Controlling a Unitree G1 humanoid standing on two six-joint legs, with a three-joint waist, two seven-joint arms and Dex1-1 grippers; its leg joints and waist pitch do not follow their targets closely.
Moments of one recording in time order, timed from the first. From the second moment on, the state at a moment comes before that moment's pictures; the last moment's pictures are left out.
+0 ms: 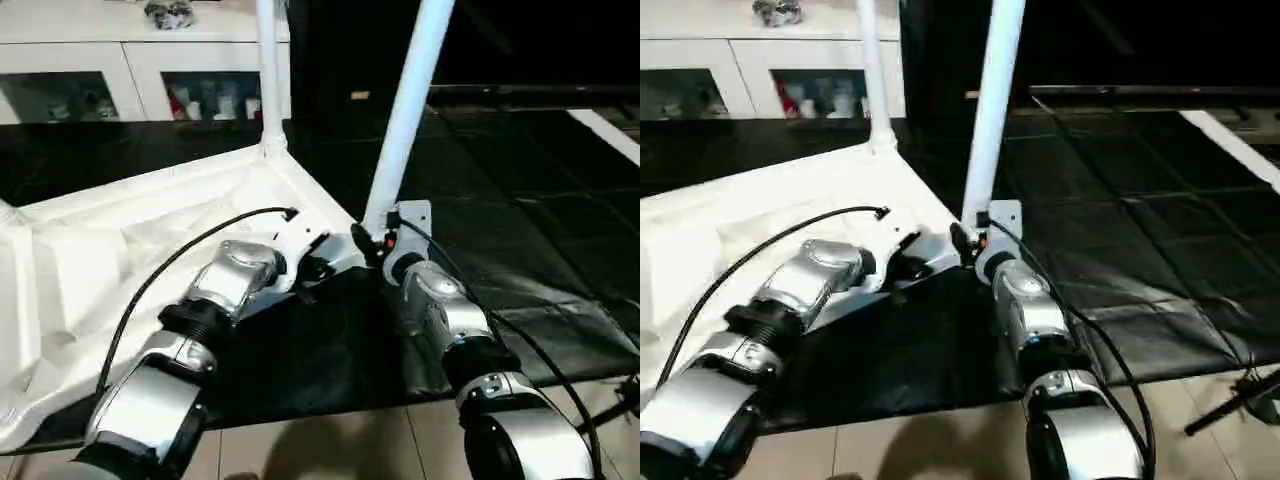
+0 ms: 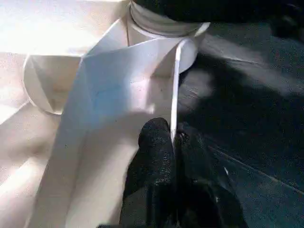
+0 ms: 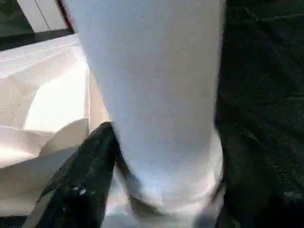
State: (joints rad) left arm -0.80 0.16 -0.21 0.83 0.06 0.37 -0.74; right arm -0.67 0.04 -0.09 0.89 0.16 0.04 0.25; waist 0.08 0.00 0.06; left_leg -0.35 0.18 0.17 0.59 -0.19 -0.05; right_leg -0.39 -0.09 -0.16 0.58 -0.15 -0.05
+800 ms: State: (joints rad) left arm -0.74 0.42 -0.32 0.80 0.07 0.04 -1.23; right arm -0.48 -0.38 0.11 0.59 0.18 0.03 1.08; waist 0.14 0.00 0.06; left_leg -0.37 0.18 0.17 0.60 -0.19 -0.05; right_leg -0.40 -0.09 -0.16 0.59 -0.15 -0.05
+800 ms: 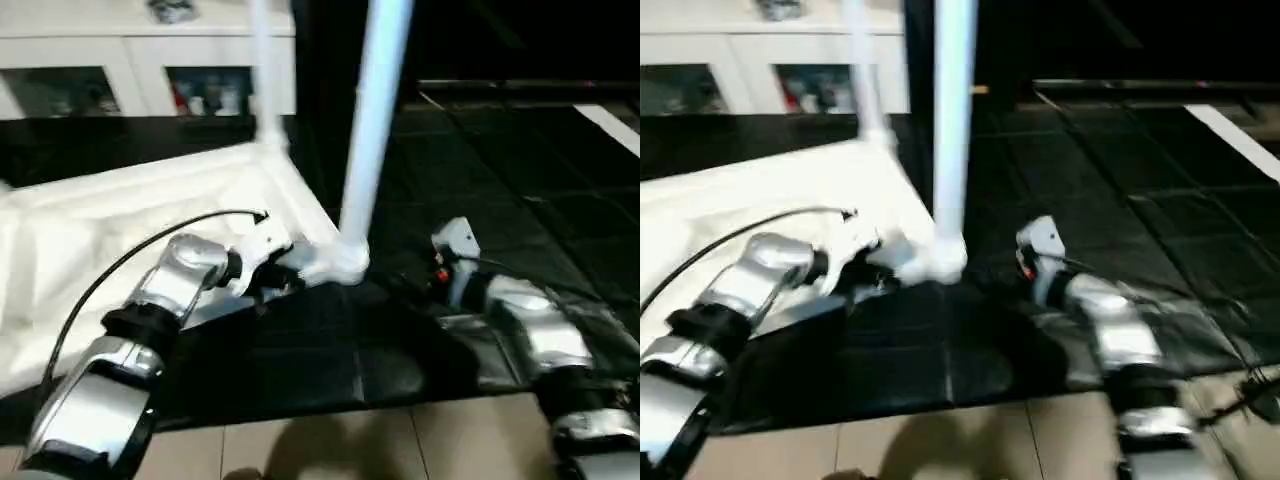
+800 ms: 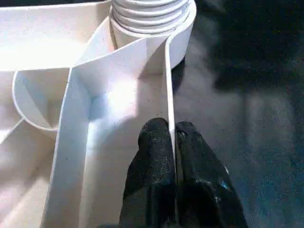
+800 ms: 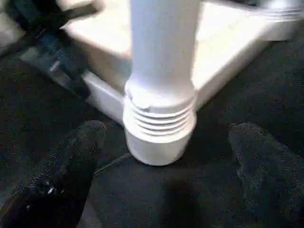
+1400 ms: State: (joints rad) left arm -0.72 0.48 -0.39 0.73 0.07 -0.08 -1.47; right arm -0.55 -0.36 0.24 0.64 0.17 0.04 1.36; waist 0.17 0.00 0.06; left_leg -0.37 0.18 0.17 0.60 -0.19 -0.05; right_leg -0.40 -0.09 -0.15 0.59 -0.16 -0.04
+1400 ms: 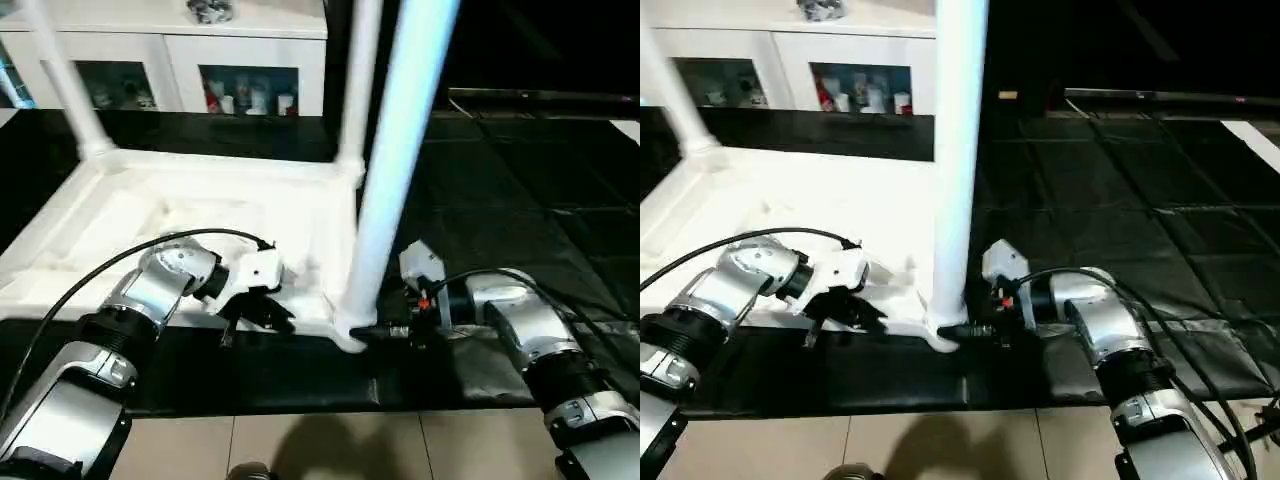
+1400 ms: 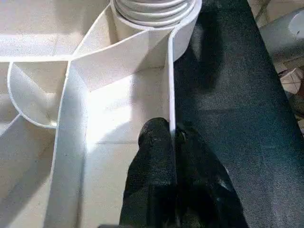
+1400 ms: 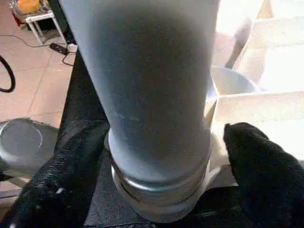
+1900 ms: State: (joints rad) left arm -0.70 0.49 -0.39 0.70 0.08 -0.08 -1.48; right arm -0.57 -0.36 0.24 0.68 0.16 0.02 1.40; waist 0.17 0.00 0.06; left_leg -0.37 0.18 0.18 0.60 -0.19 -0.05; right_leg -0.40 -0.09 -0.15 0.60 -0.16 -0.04
